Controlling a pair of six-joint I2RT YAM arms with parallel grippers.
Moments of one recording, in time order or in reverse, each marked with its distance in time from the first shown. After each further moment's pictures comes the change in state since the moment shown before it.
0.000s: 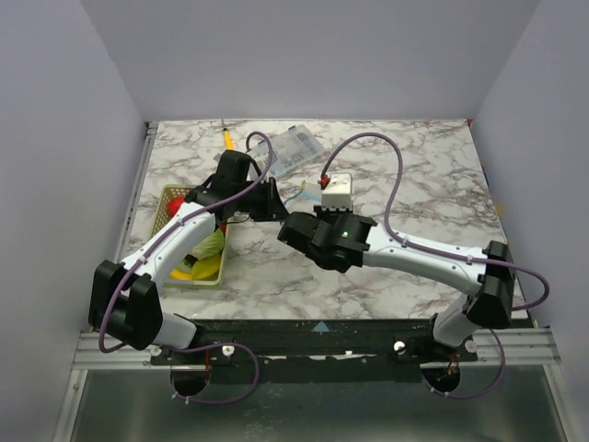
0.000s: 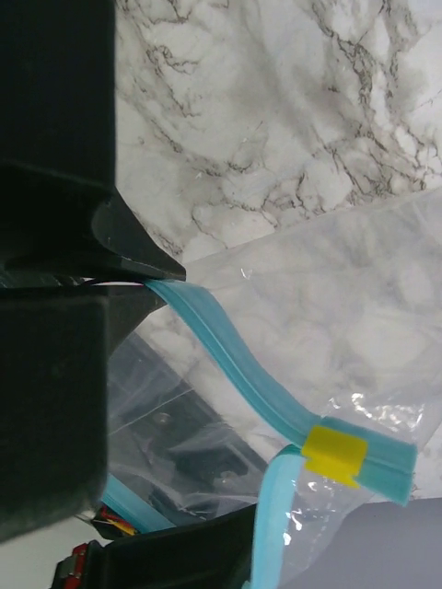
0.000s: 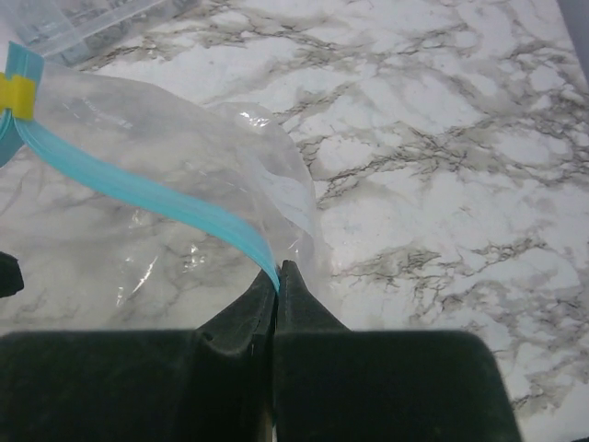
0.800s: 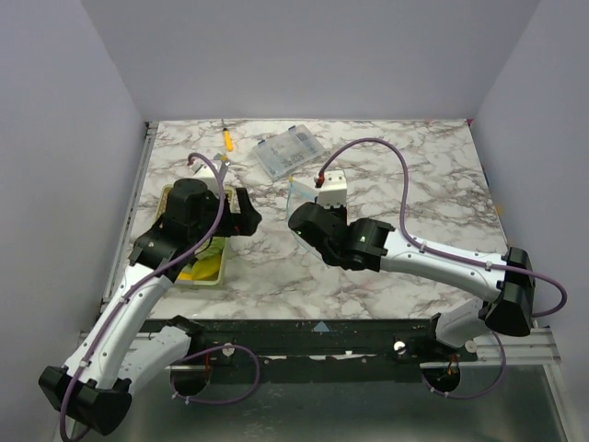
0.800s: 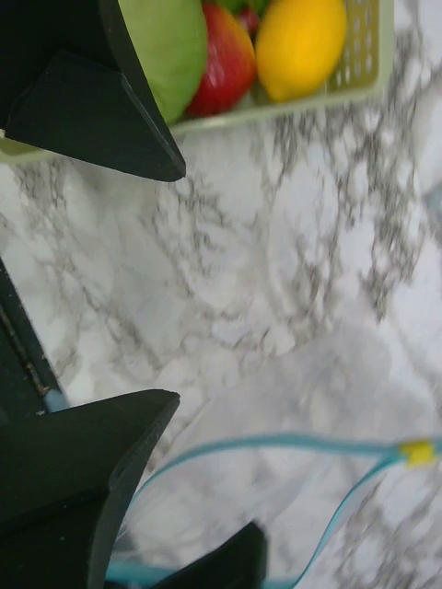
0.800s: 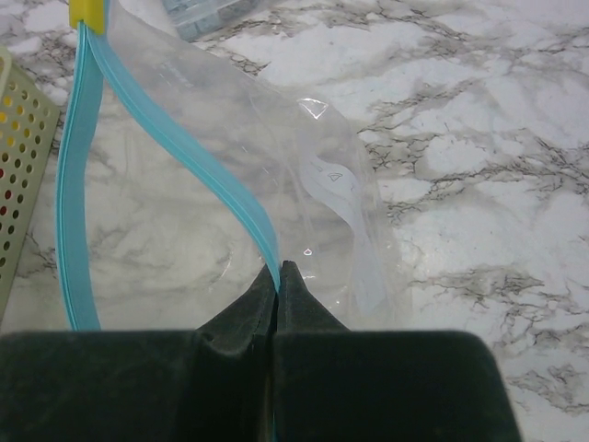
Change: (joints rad) left arm 0.004 -0.509 -0.131 -0.148 -0.401 0.103; right arm -0.039 -0.163 -0.189 0.465 -0.264 -0.328
